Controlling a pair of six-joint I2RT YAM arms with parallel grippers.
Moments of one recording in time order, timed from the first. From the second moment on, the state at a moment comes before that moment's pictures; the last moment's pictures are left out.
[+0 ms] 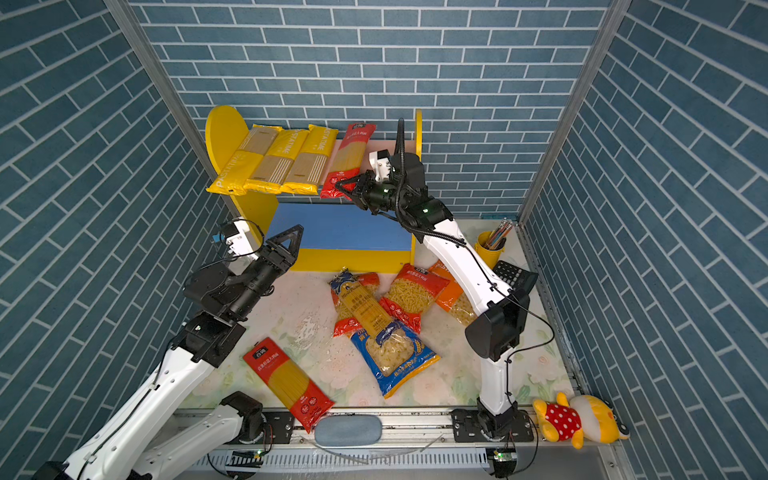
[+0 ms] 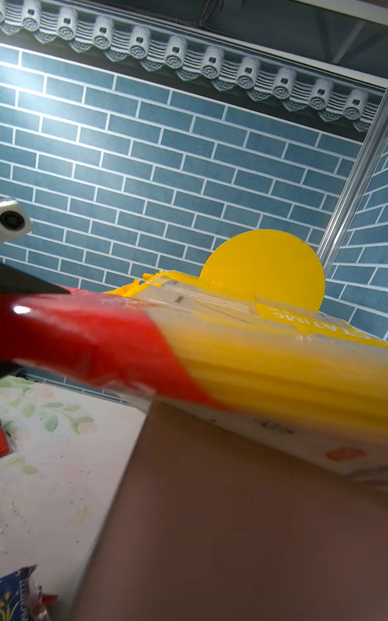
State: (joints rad) left arm -0.44 0.85 0.88 0.11 0.05 -0.90; right arm 0.65 1.98 2.21 -0.32 -0.60 1.13
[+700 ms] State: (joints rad) left arm -0.44 0.87 0.83 0.09 0.05 -0.91; right arm 0.65 1.89 2.08 -0.30 -0.62 1.07
